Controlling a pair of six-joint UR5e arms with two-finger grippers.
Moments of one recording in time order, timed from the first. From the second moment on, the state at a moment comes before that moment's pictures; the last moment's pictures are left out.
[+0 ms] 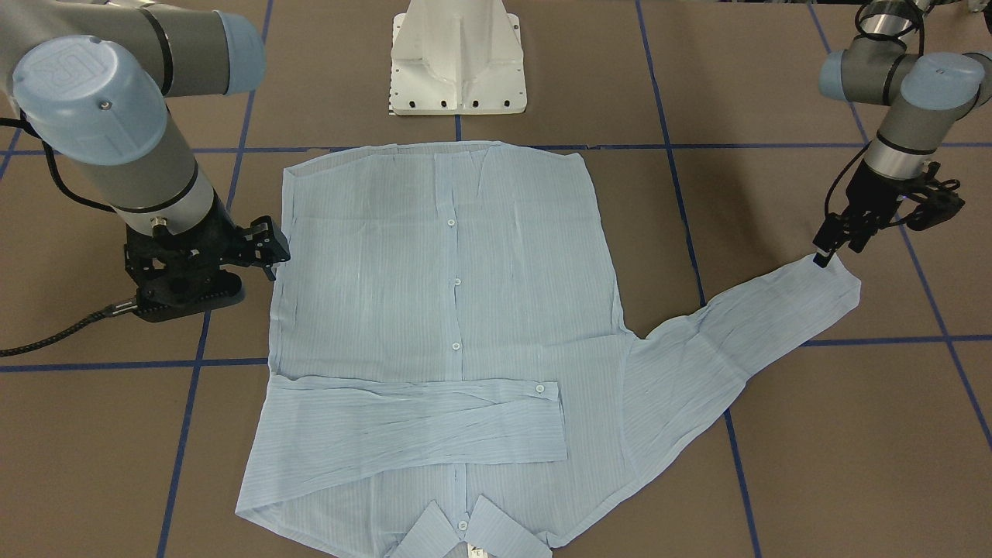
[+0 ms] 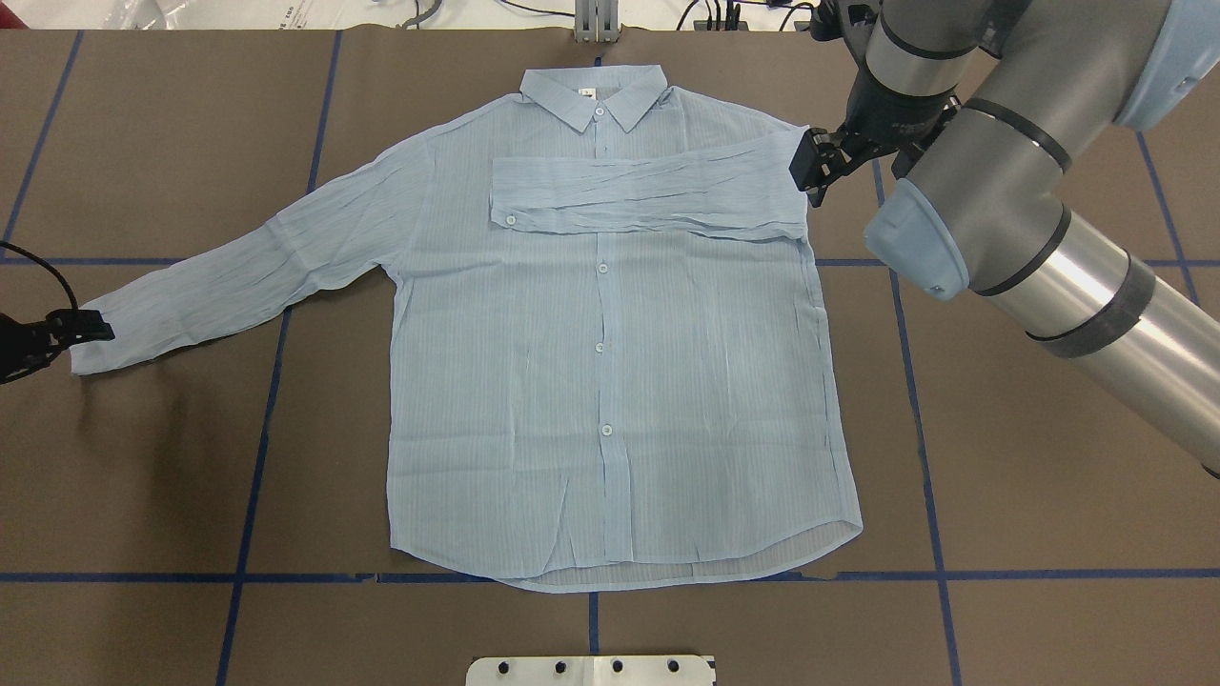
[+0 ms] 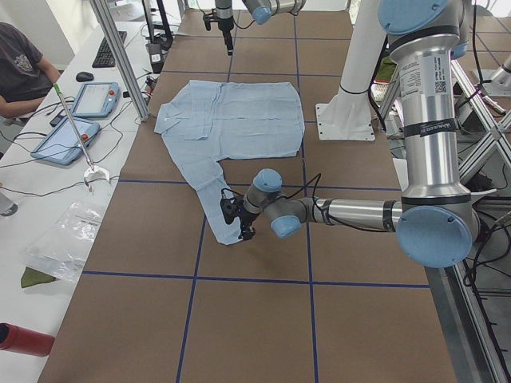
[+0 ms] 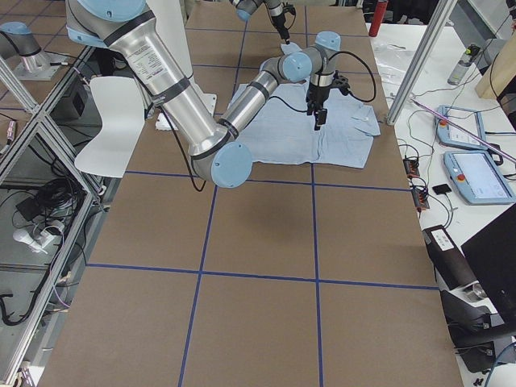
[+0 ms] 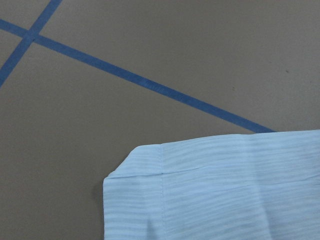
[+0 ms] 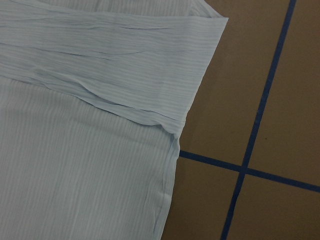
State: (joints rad) left arm -0.85 -1.40 -1.63 -2.50 -1.82 -1.38; right arm 0.93 -0.91 1.73 -1.94 2.11 0.51
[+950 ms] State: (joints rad) left arm -0.82 -1.38 -1.62 -2.50 -1.80 -1.37; right arm 0.93 -0.92 1.74 -1.93 2.10 0.53
